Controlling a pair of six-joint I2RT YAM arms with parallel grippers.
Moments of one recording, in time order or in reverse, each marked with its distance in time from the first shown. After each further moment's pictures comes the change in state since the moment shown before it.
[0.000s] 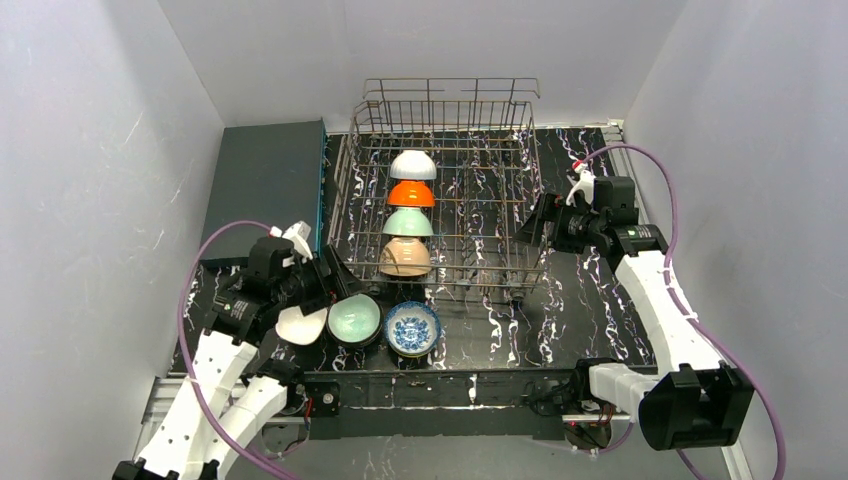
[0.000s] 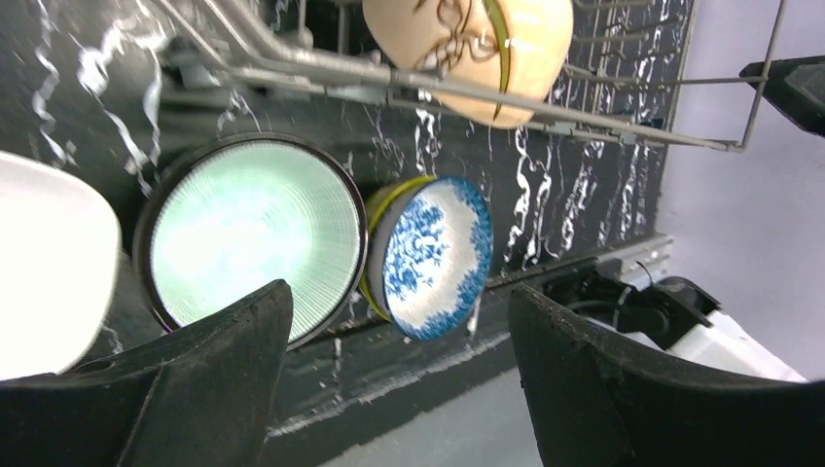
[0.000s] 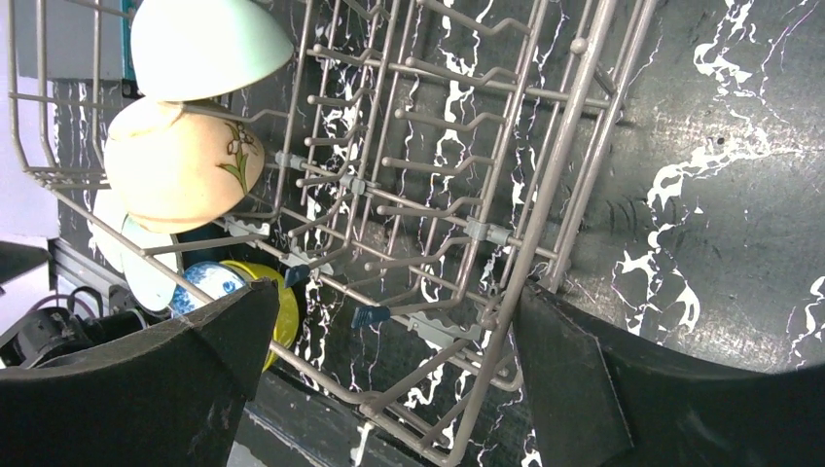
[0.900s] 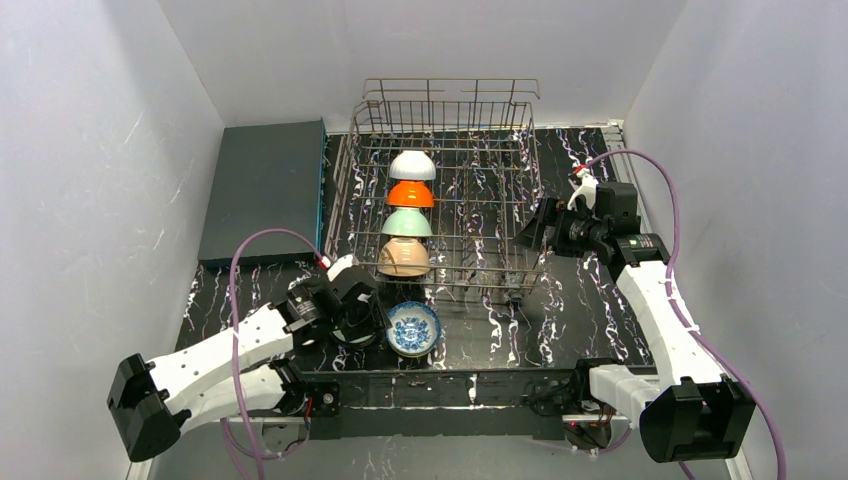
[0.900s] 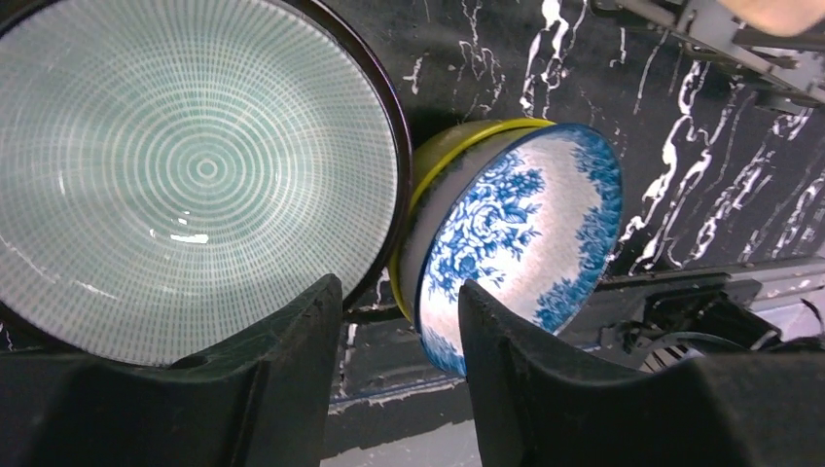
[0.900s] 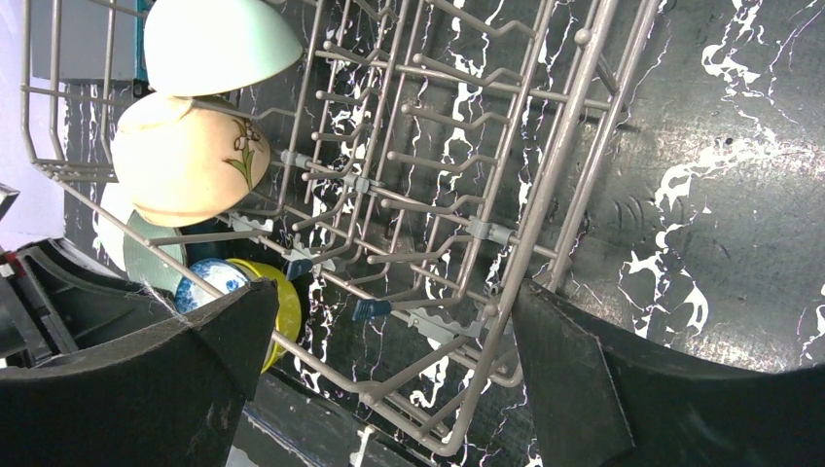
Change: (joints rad) left arm -0.596 0.235 -0.137 0.084 -0.420 -0.482; right arm -0.002 -0.074 -0.062 0.045 -0.008 0.014
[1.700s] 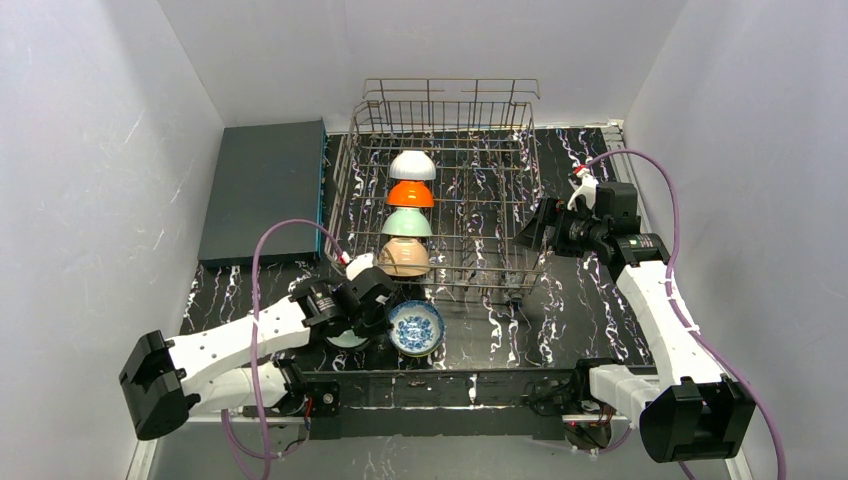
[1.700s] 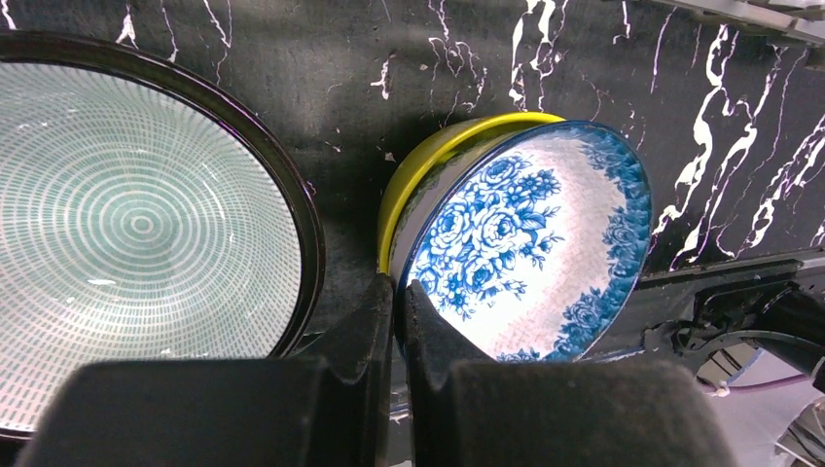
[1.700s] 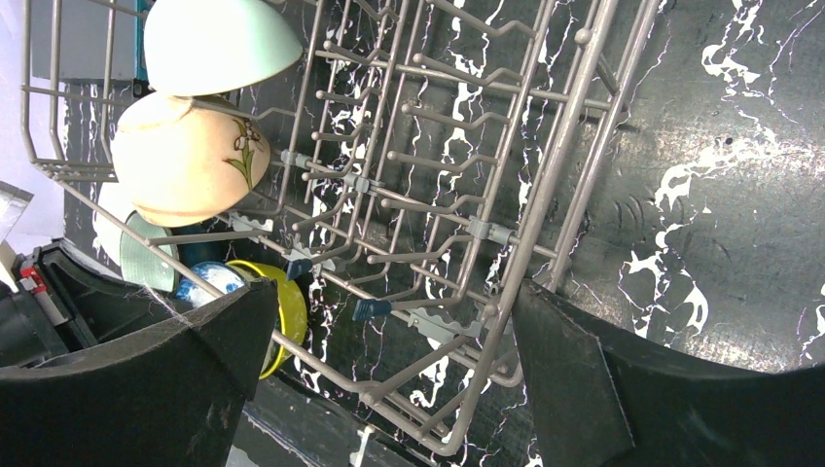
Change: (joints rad) left arm -0.086 0.135 0.034 0.061 -0.060 0.053; right arm 0.000 0.000 0.000 -0.001 0.001 -0.002
